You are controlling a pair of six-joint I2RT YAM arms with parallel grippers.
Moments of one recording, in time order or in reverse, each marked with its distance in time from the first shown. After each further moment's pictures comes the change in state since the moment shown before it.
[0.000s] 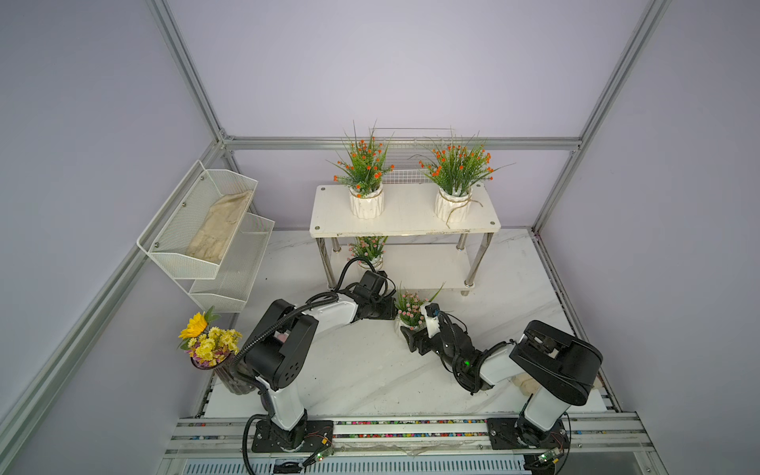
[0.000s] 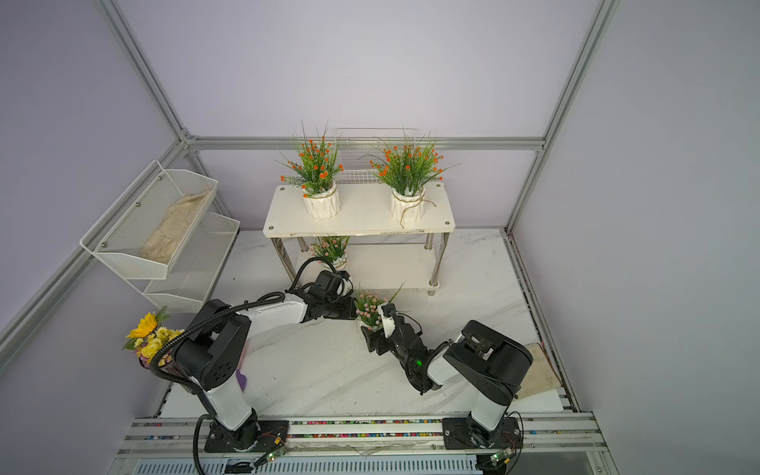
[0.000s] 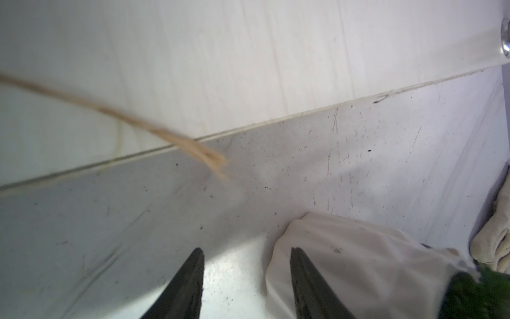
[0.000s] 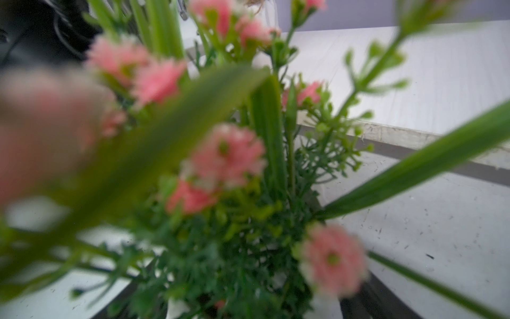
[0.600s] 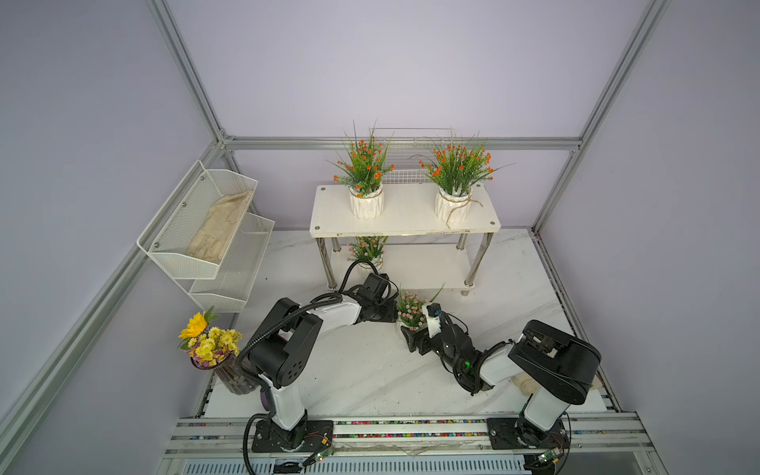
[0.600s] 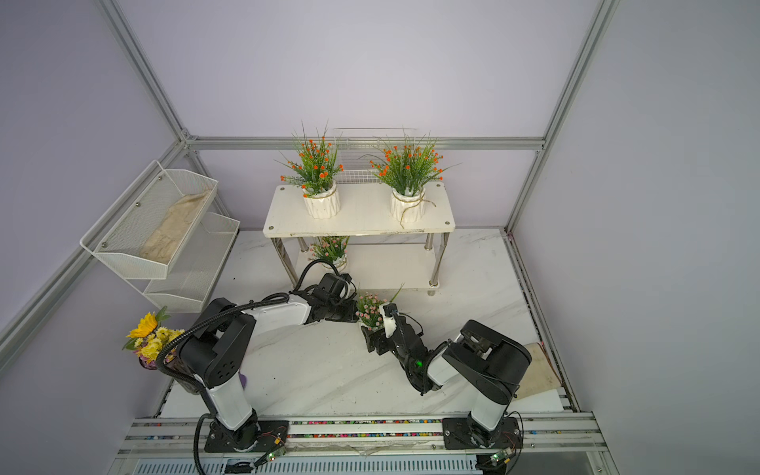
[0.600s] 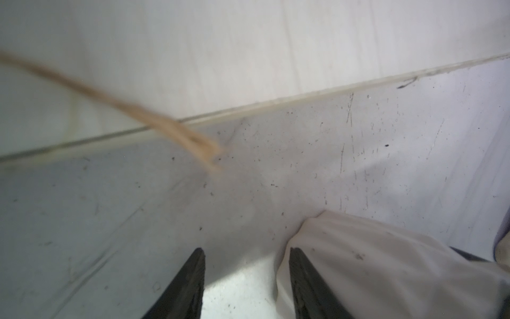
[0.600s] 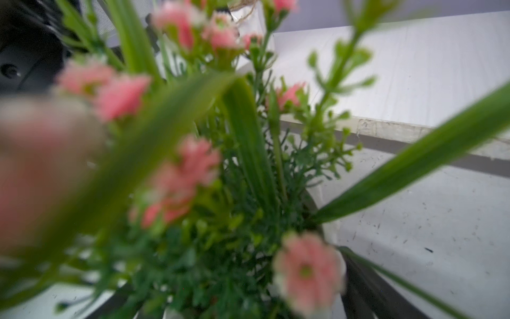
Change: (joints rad) left arm -0.025 0.021 0.000 -0.003 -0.034 -0.001; right arm 0.000 0.006 -0.006 0.018 0.009 0.034
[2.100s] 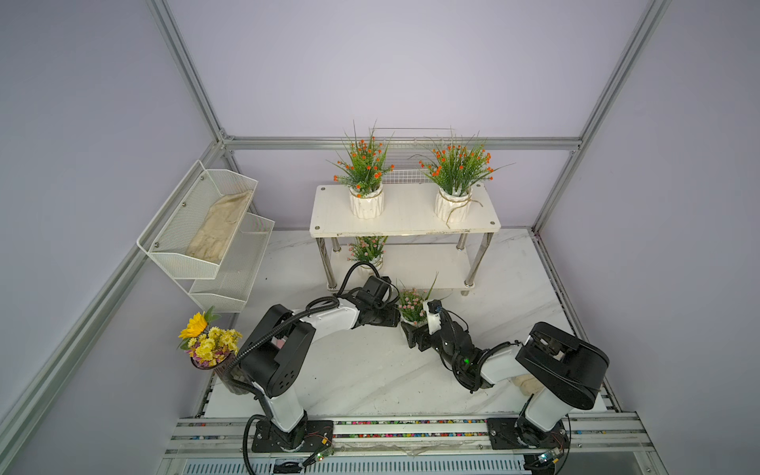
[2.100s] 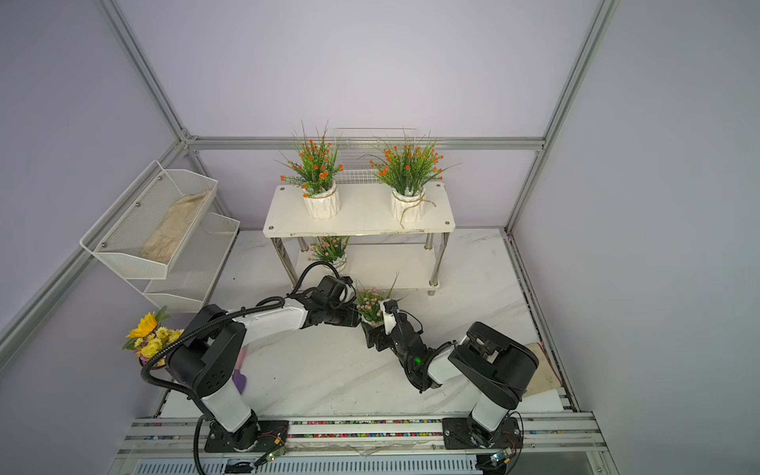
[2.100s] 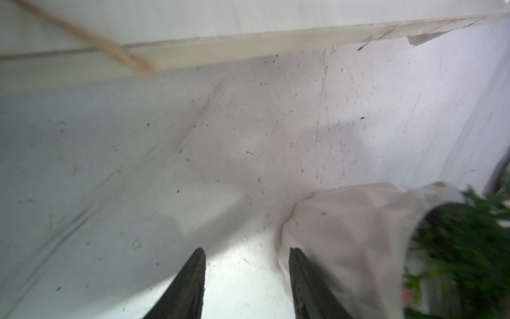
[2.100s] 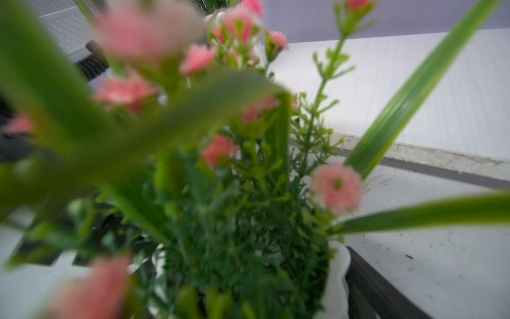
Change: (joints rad) left arm -0.023 -0.089 -0.043 -0.031 0.002 0.002; right arm 0.002 -0.058 0.026 -0.072 0.054 -0.016
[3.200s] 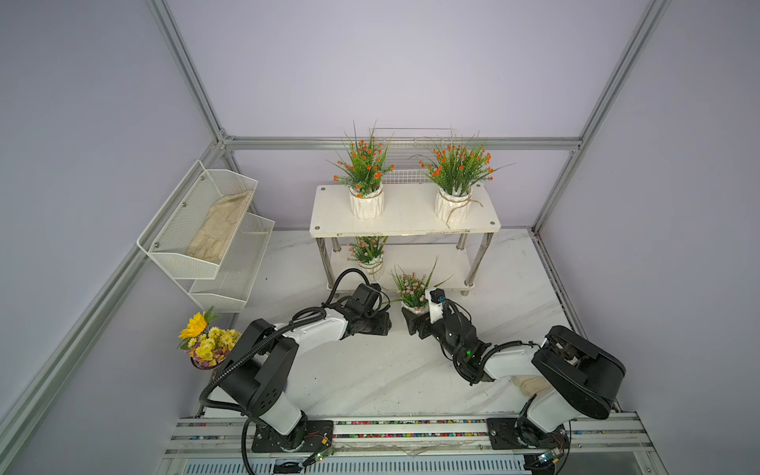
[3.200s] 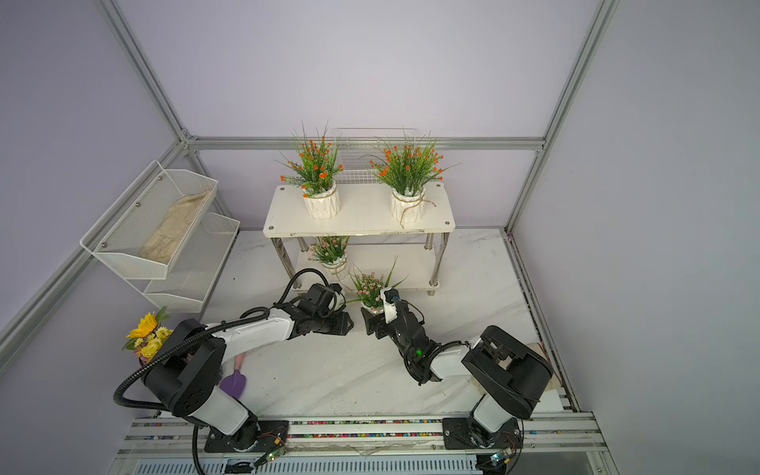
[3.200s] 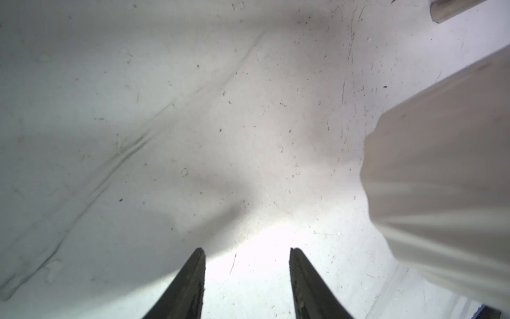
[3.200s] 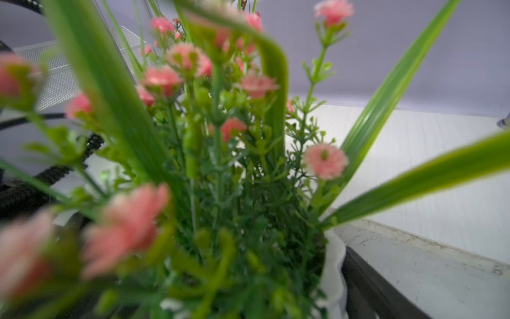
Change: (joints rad) left arm 0.022 -0.128 -0.137 -0.026 -0.033 -0.001; right arm -0.049 -0.074 0.063 -0.021 0.018 -0.096
